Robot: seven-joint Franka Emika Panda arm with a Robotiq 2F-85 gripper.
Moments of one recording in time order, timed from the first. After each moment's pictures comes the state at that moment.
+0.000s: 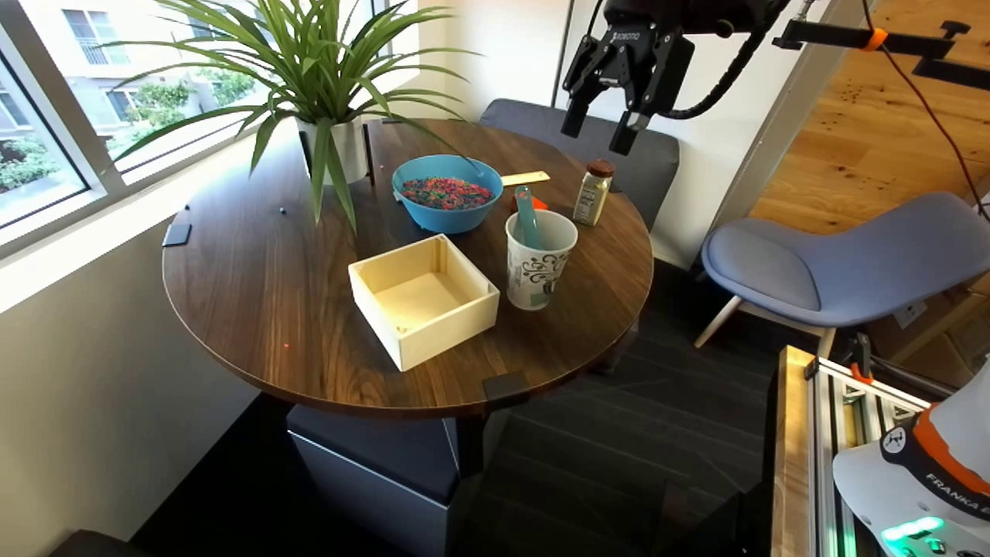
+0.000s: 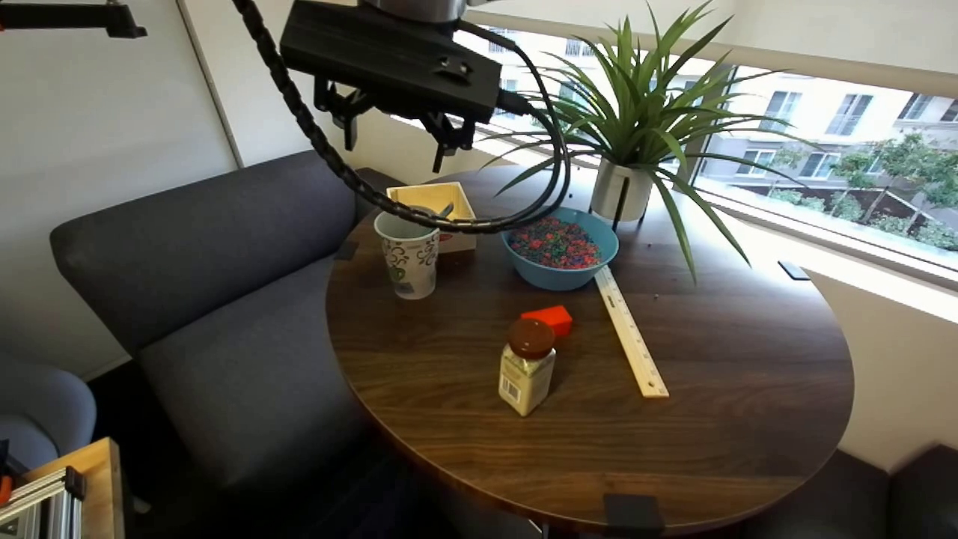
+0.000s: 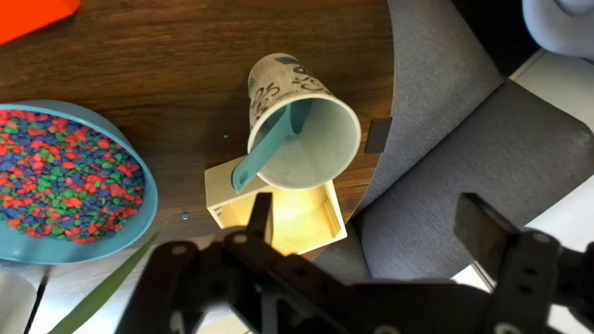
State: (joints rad) arm 0.15 -0.12 -0.15 -1.90 0.39 1.81 -0.99
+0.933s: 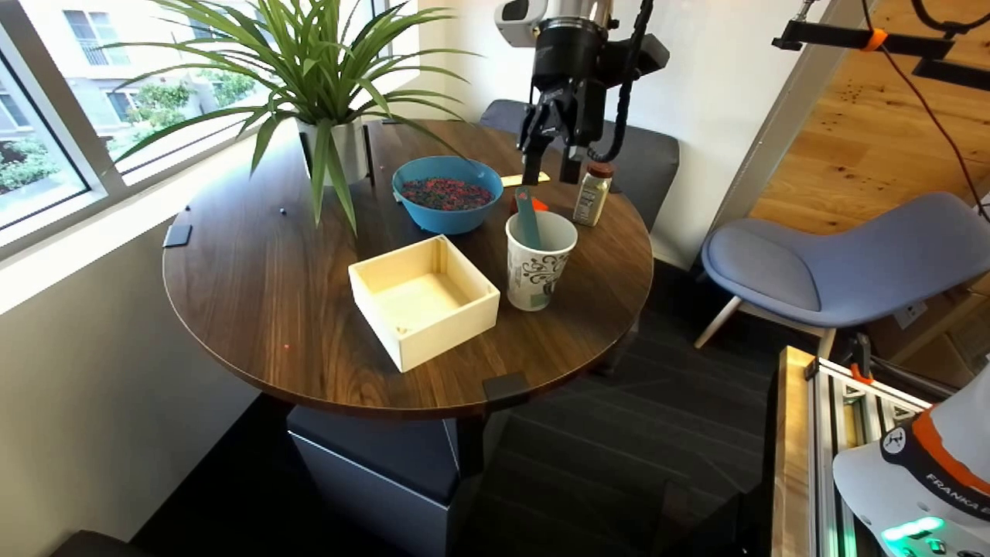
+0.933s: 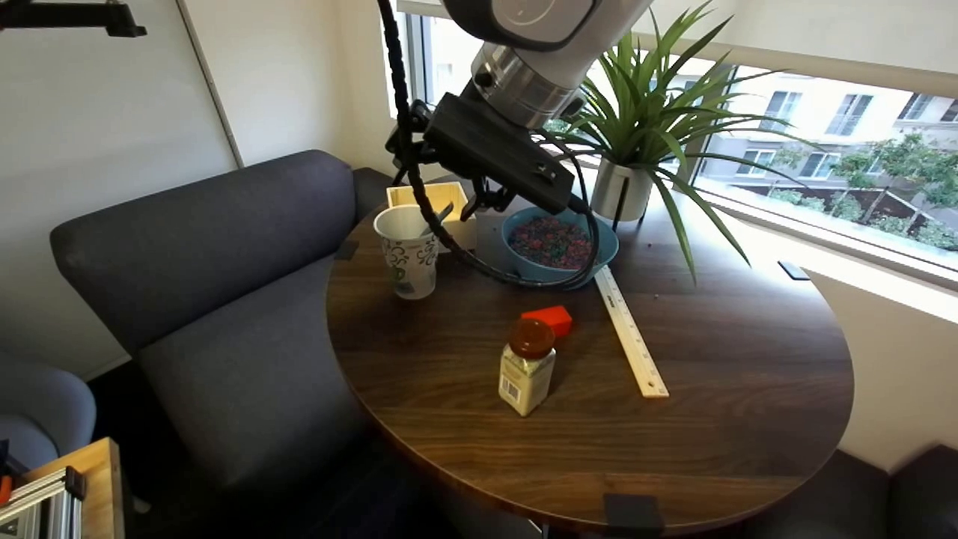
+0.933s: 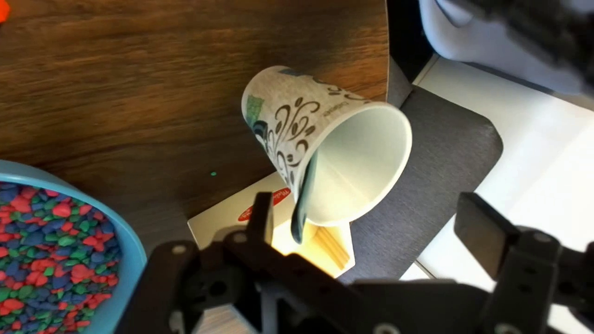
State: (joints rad) arm -0.03 0.27 -0.04 -1.57 0.51 1.53 -1.03
